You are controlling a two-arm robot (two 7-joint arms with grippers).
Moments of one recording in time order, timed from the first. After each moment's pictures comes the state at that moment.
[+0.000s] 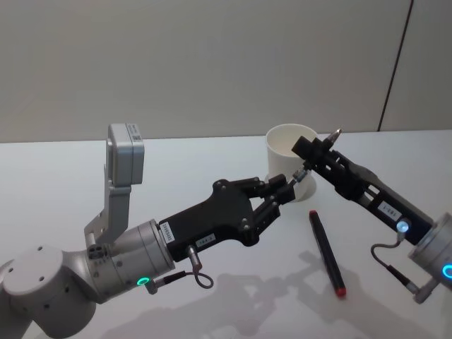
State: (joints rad) left arm -0.13 0.37 0.31 -1.72 -0.59 0.10 -0.80; right arm -0.03 0.40 -0.25 -1.92 1.08 0.25 0.38
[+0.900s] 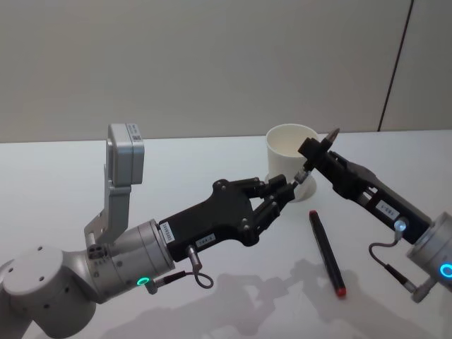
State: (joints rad) left arm -0.13 0.37 0.31 -1.72 -0.59 0.10 -0.80; right arm -0.02 0.39 -0.26 -1.92 1.07 0.24 0.37
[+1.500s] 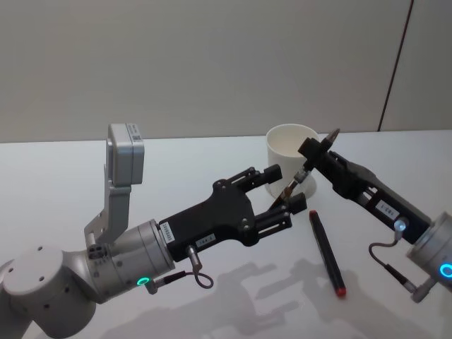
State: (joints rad) left arm -0.13 0.37 0.31 -1.72 -0.59 0.10 -0.80; right arm -0.02 0.39 -0.26 -1.92 1.07 0.24 0.37
